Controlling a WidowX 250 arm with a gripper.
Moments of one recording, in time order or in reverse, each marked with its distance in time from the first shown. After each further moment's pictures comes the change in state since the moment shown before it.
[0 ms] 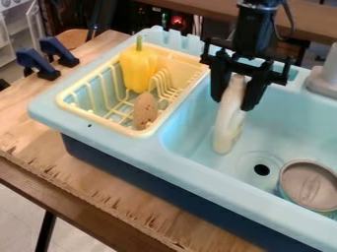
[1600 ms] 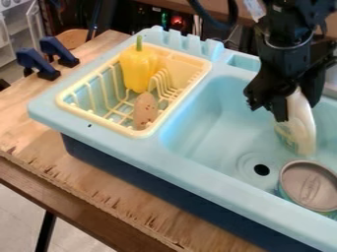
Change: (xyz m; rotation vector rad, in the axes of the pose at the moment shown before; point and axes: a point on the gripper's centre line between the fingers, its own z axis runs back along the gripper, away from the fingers) arm 0.013 -0.054 0.006 -0.421 -0.459 0.883
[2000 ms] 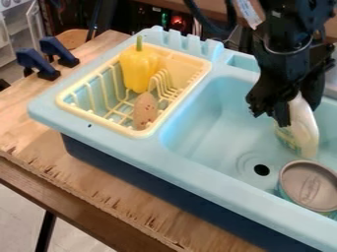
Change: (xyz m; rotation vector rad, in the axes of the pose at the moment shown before) arm -0.004 0.003 -0.005 0.008 0.016 0.058
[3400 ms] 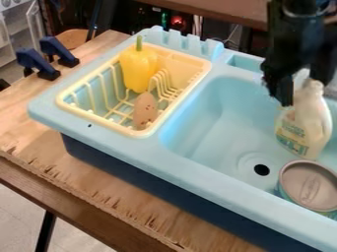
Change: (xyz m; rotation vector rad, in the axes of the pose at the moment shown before) arm 0.018 -0.028 0.008 0.098 0.008 0.015
